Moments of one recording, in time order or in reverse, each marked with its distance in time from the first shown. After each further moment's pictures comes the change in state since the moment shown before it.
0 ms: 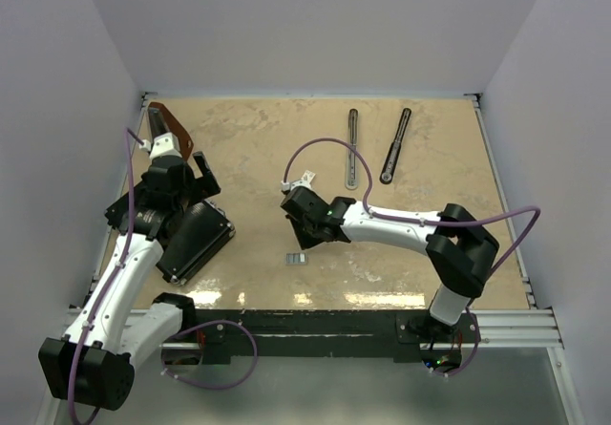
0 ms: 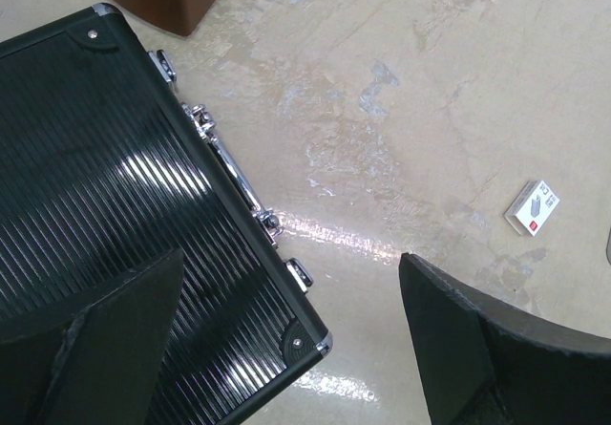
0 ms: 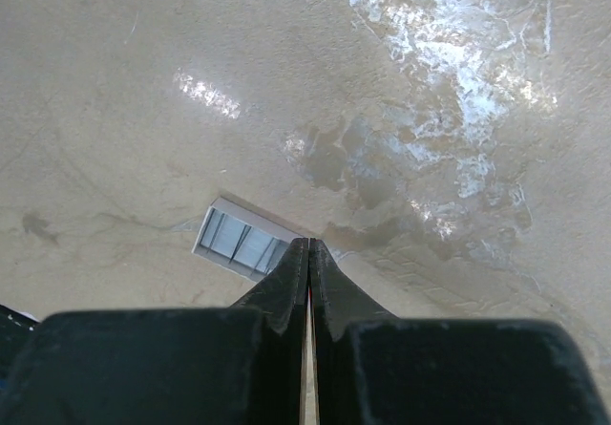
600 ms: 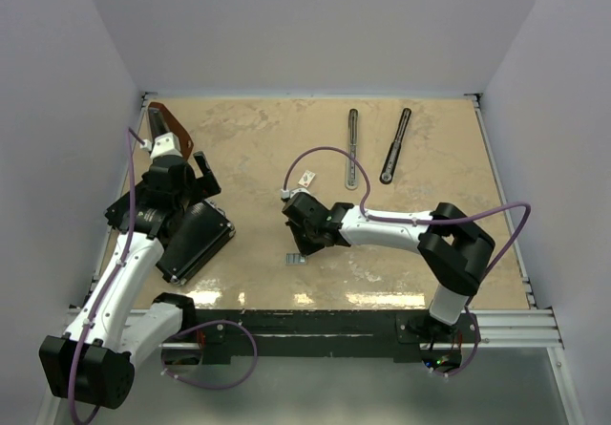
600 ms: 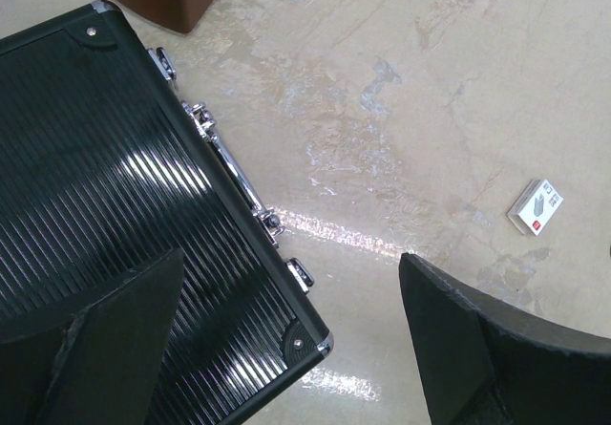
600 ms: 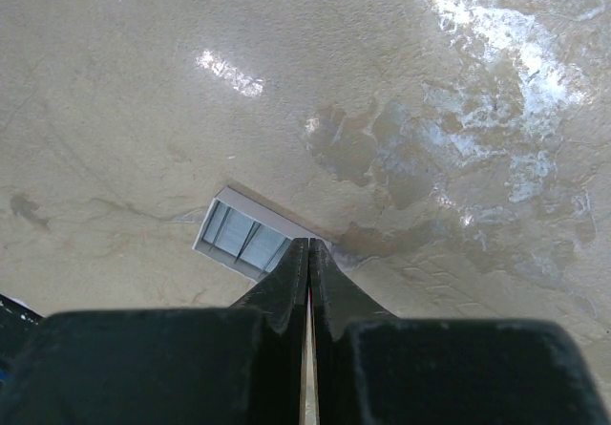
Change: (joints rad) left arm 0.000 0.010 0.000 0.002 0.000 0.000; right arm -0.006 0.028 -0.068 0.084 -0.081 0.002
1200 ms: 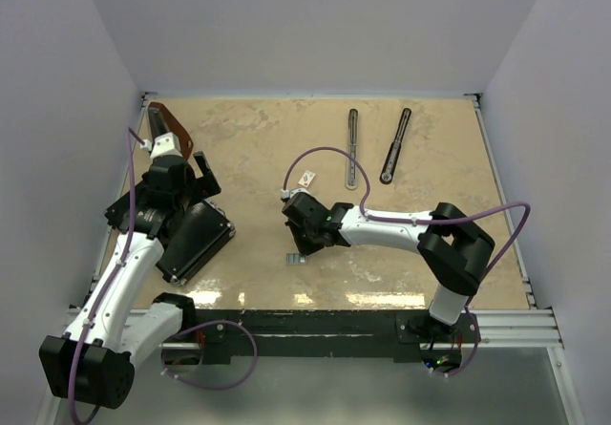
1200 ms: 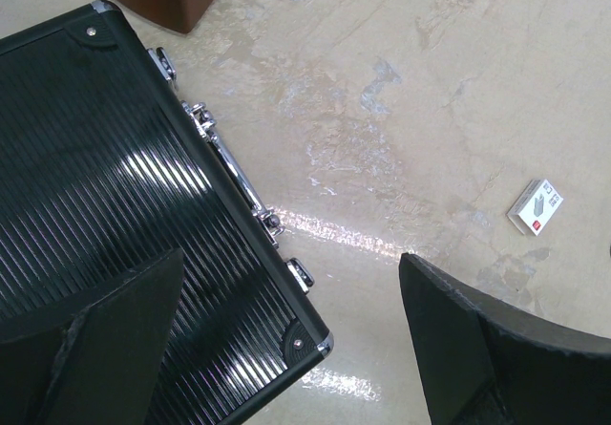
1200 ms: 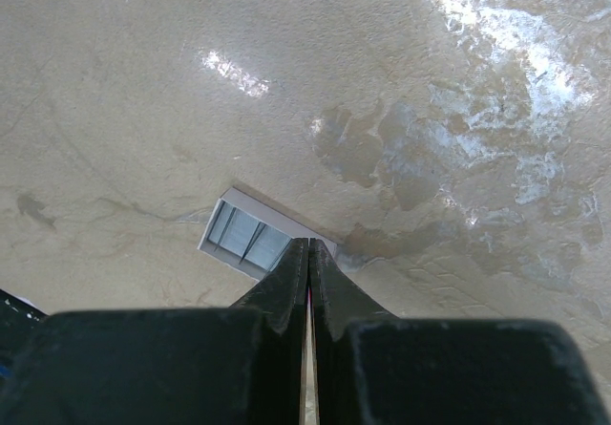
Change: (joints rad) left arm 0.000 0.000 0.000 0.000 0.000 0.000; right arm 0.000 0.002 0.000 0.006 -0.008 0.003
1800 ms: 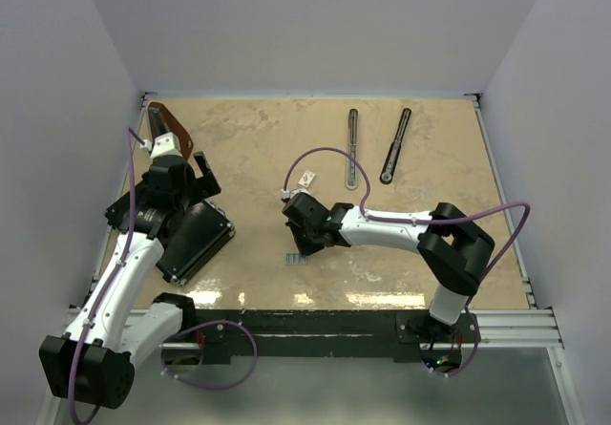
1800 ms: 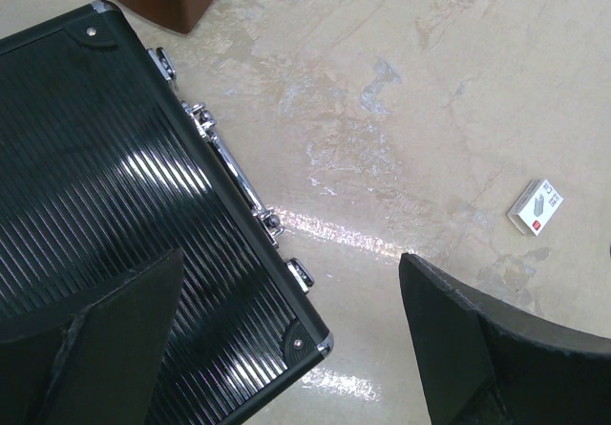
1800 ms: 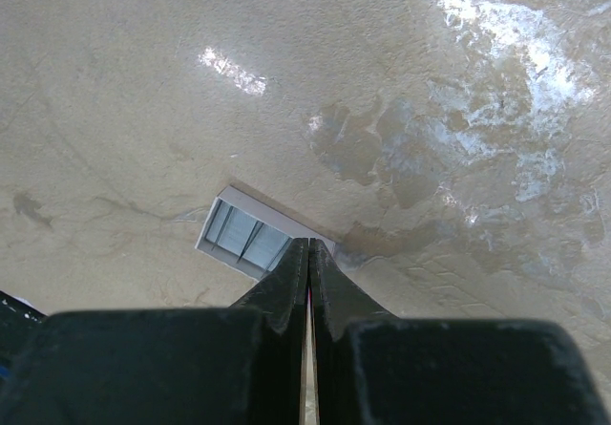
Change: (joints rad) left arm 0.000 0.000 0.000 0.000 0.000 0.000; right arm 0.000 0.000 -0.004 0.000 0.000 0.007
